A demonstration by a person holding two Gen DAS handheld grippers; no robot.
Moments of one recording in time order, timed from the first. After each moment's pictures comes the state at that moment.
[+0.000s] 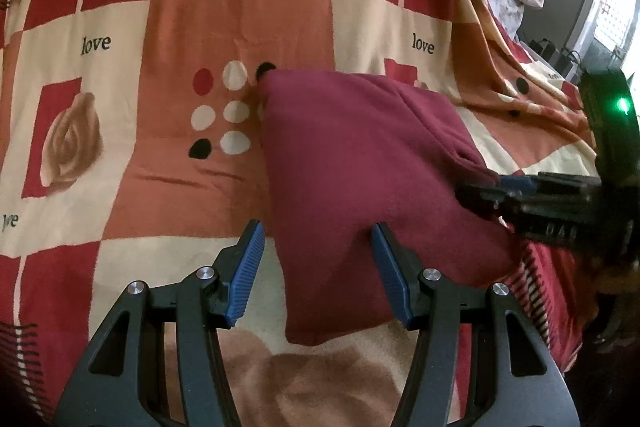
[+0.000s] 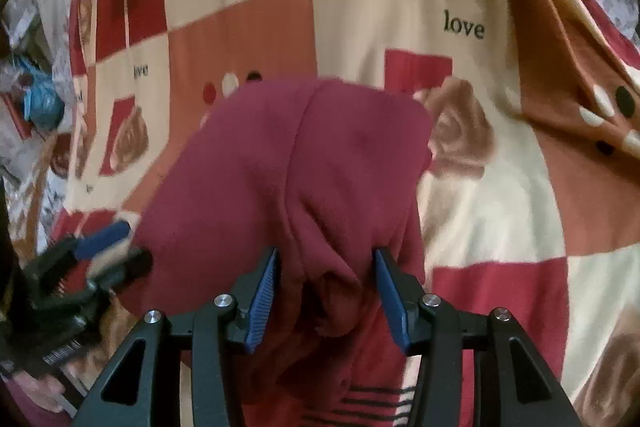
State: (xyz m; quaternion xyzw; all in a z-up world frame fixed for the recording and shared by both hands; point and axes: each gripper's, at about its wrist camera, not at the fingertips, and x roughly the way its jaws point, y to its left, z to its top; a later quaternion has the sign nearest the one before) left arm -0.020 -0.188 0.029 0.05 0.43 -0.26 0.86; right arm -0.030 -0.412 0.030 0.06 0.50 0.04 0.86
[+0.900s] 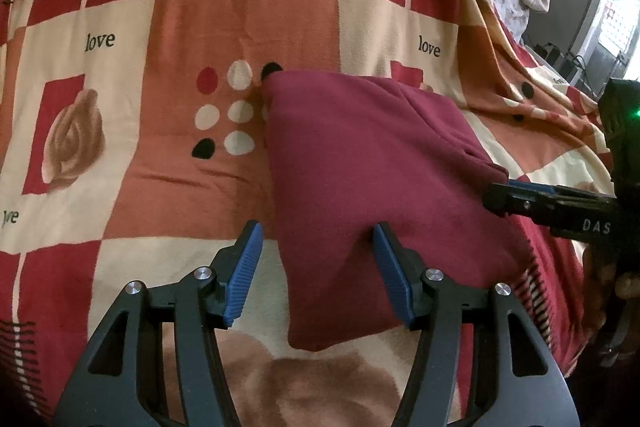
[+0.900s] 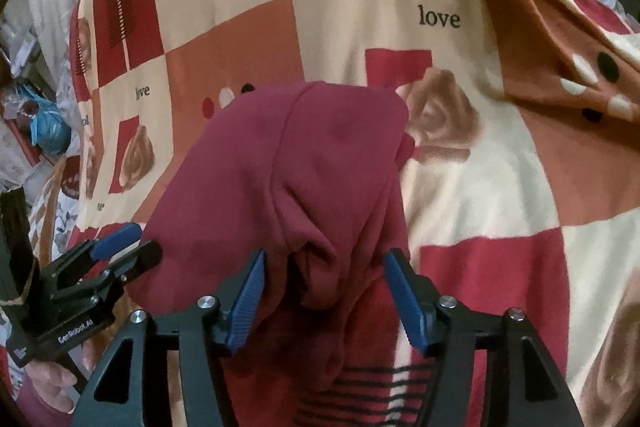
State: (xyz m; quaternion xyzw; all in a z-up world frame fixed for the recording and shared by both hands) left arm -0.015 -0.189 0.027 0.04 0.43 -0.26 0.86; right arm -0.044 -0.434 0.040 0.13 0.48 0.03 0.87
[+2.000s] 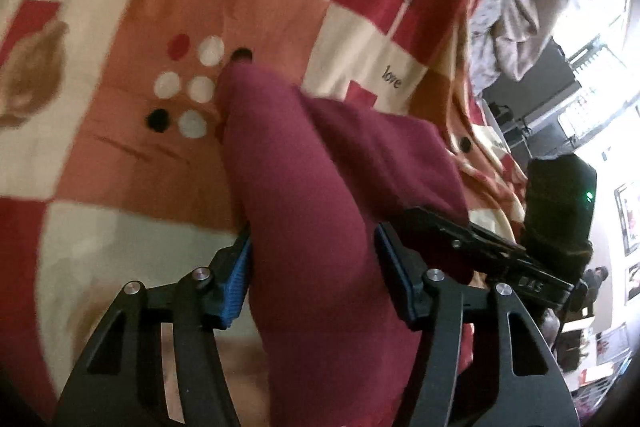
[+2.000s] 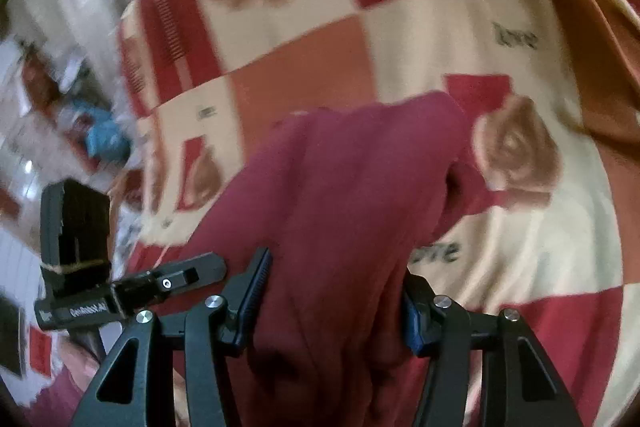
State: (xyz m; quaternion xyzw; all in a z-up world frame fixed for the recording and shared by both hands) left arm -0.003 -0.155 0.074 -0.13 0.51 -0.32 0.79; right arm -0.020 -0.406 0.080 0.18 0.46 0.18 0.85
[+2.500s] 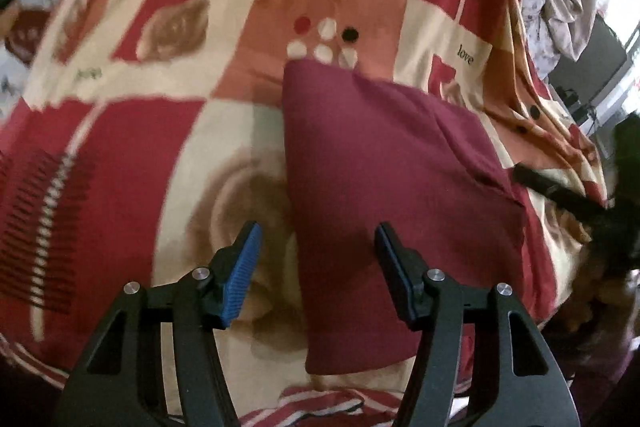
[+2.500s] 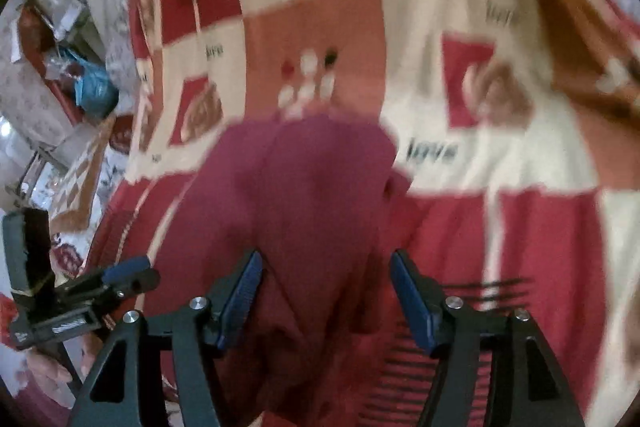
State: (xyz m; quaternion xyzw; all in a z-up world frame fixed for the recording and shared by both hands) left arm -0.100 -0.095 0.055 -0.05 0.48 -0.18 0.86; right arm -0.100 -0.370 0.090 0.10 0.45 0.11 0.88
